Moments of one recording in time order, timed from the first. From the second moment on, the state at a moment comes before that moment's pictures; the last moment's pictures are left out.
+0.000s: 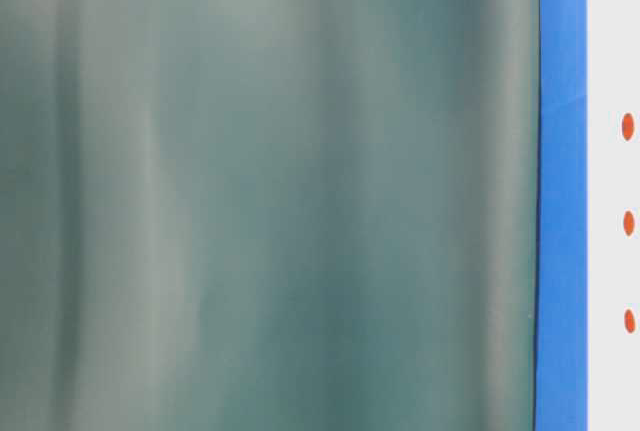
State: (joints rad) left arm -0.47 -0.22 1.16 0.00 -0.56 -0.16; right arm 0.40 -0.40 1.25 0.07 -0.44 0.21
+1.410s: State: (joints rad) left arm -0.49 0.14 1.04 -0.01 -0.63 -0.21; right arm 0.49 0.20 1.17 0.21 -0.82 0.20
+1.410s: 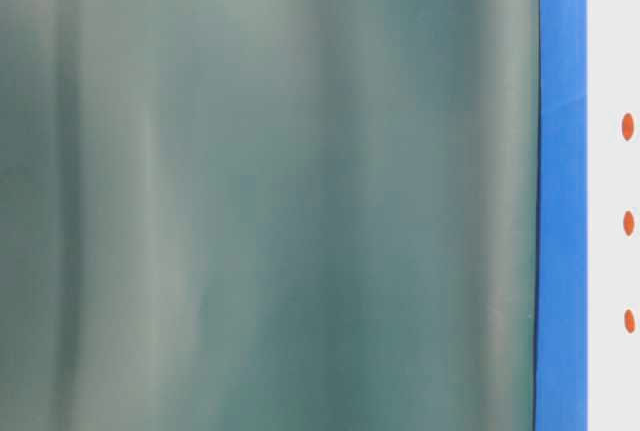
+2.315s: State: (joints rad) left arm -0.12 -0.44 0.89 0.00 0.30 -0.19; right arm 0.08 -0.52 0.94 0.04 0.32 0.14
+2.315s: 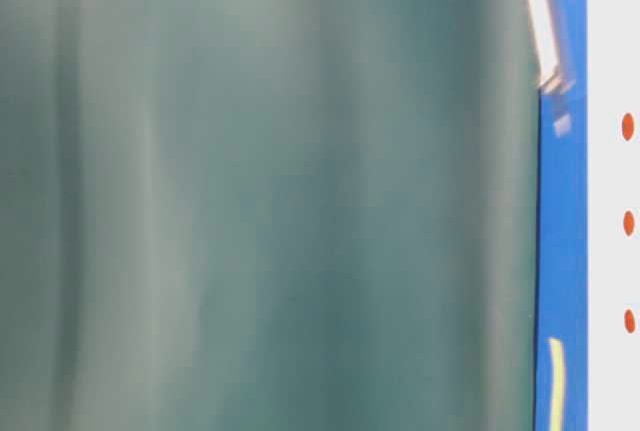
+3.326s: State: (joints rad) left arm 0.17 -0.28 0.76 0.00 0.52 -0.03; right arm -0.18 -0.17 0.67 -0.12 0.46 0.14
